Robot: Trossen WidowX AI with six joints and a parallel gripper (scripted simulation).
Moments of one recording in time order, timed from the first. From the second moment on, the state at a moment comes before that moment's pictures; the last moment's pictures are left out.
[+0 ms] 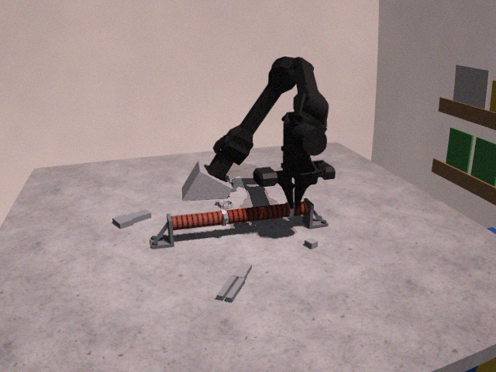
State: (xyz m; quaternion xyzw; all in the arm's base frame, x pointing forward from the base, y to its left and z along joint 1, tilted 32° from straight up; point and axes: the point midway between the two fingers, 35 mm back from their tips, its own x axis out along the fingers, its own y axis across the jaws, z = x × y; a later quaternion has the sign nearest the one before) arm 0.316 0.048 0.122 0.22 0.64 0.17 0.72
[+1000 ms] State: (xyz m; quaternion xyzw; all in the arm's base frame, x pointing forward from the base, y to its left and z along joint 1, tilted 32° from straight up) arm 0.314 0.025 0.107 0.22 0.64 0.17 0.72
